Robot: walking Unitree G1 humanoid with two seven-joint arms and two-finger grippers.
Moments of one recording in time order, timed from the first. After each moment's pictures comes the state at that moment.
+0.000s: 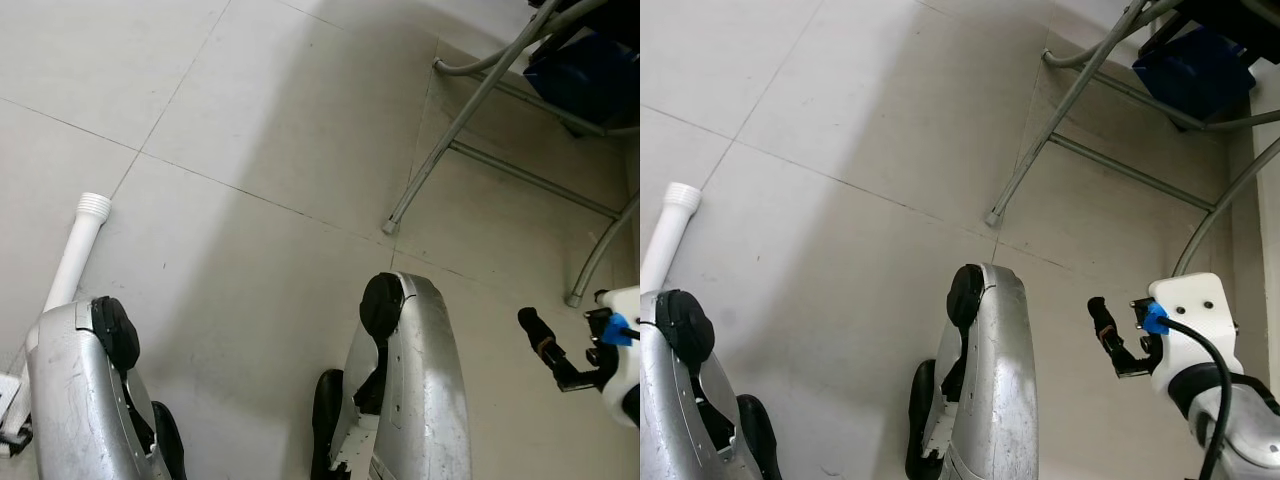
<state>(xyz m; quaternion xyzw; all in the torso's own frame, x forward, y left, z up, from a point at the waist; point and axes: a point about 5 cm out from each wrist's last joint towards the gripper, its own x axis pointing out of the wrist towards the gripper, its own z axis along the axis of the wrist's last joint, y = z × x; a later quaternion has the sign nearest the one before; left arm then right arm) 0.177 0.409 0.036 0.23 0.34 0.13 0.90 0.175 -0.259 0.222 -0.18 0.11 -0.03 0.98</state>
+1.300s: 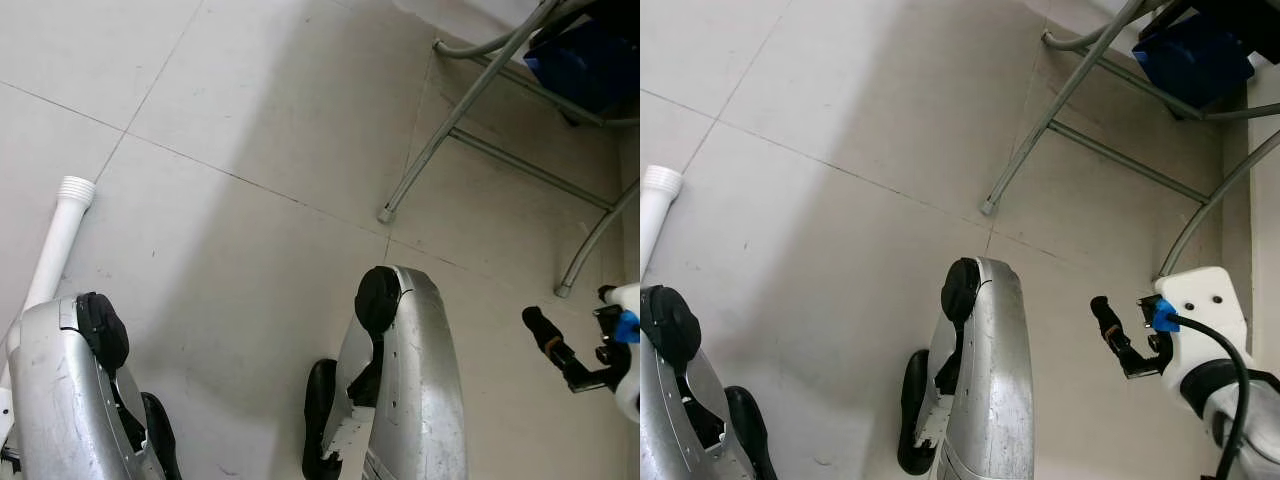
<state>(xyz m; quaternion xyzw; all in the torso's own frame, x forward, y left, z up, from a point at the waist) 0.170 0.402 0.024 0.24 0.35 0.12 0.90 0.173 -0.262 0.234 -0.19 0.11 -0.01 0.97</state>
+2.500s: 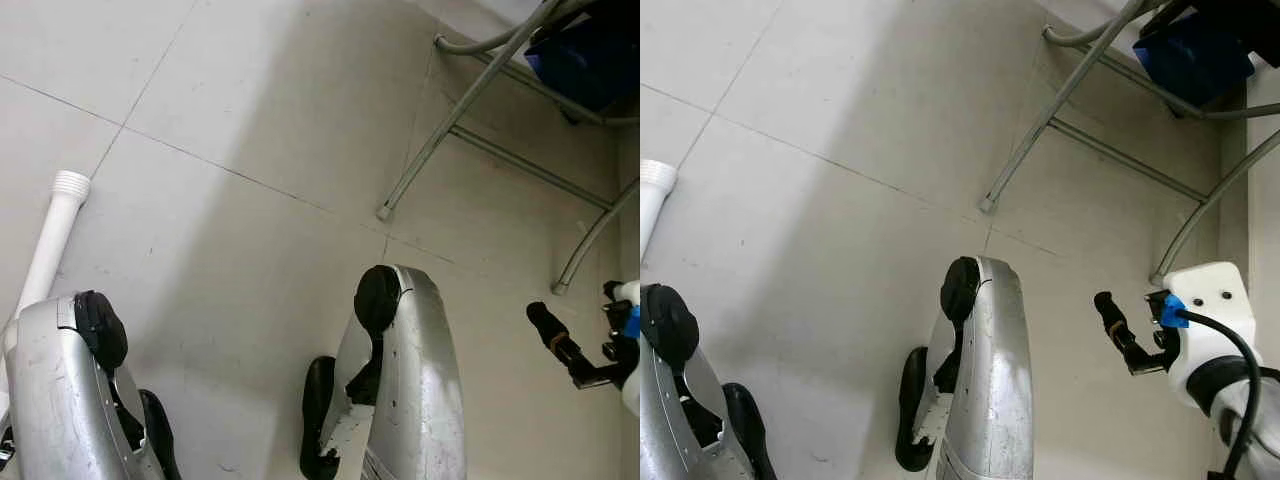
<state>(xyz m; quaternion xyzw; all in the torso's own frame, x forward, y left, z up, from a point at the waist) 0.167 0.415 0.033 0.28 0.35 0.17 0.88 0.172 -0.263 0.239 -0.19 0.10 -0.01 0.98</state>
